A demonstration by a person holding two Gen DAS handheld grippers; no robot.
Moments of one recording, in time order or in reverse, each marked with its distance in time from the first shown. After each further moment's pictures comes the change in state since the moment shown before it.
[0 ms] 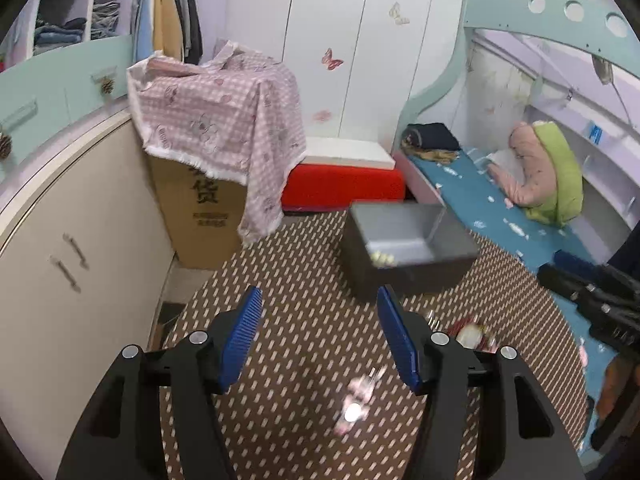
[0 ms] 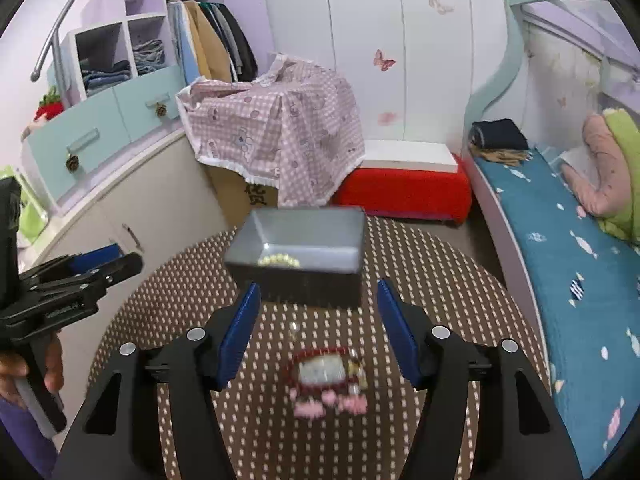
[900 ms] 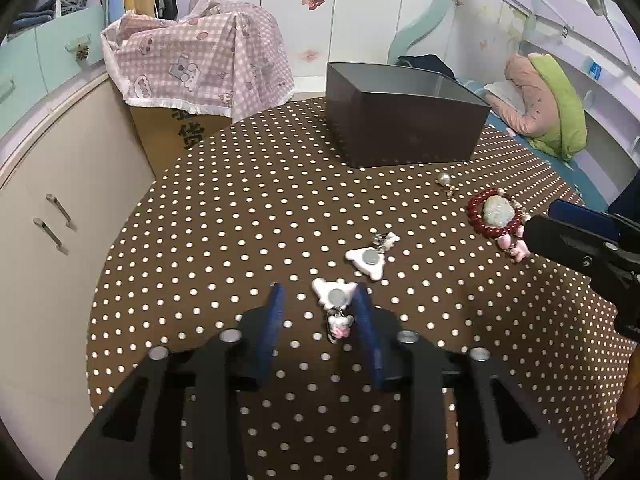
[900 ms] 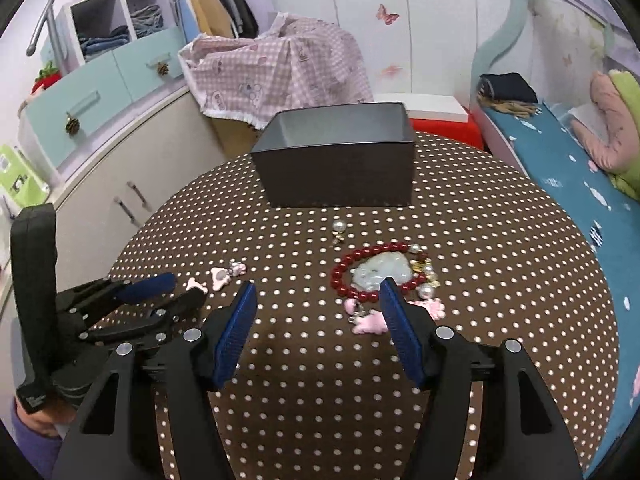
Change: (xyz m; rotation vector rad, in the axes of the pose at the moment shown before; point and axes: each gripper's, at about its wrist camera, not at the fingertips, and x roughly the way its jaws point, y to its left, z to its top) left arm 0.049 -0.013 -0.080 0.099 0.170 0.021; right arm 0.042 0.035 -0.067 0.020 0.137 0.053
